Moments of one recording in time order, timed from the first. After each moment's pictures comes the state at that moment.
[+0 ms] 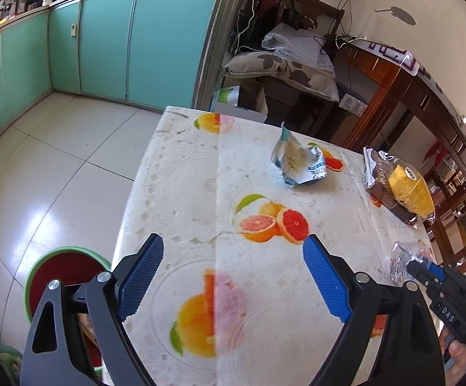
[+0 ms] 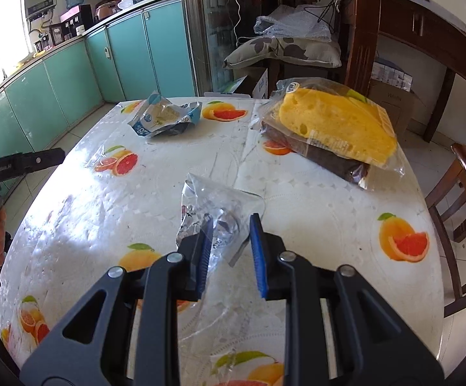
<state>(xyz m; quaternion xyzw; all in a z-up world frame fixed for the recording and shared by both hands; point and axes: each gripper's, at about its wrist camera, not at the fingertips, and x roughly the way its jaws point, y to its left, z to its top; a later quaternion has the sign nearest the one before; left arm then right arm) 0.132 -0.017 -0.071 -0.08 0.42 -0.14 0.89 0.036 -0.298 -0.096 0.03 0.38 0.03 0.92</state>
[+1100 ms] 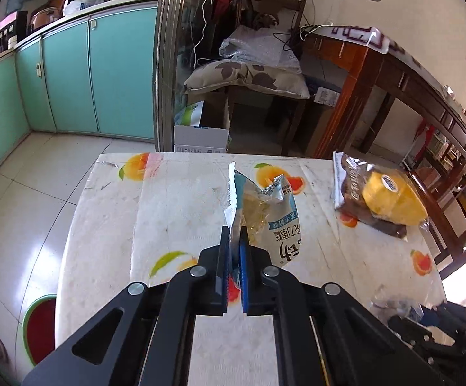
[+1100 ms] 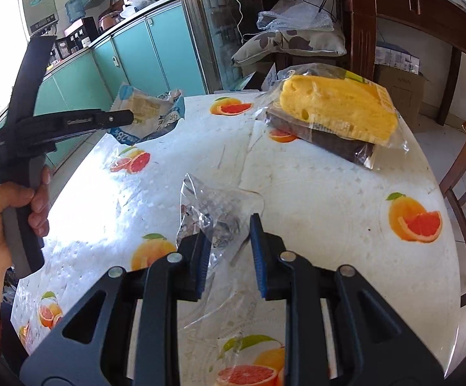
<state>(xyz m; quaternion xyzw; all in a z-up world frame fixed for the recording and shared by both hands) 0.146 -0.098 -0.045 -0.01 0.39 -0.18 0.90 0.025 -0.296 -0.096 0.07 0.39 0.07 0.92</state>
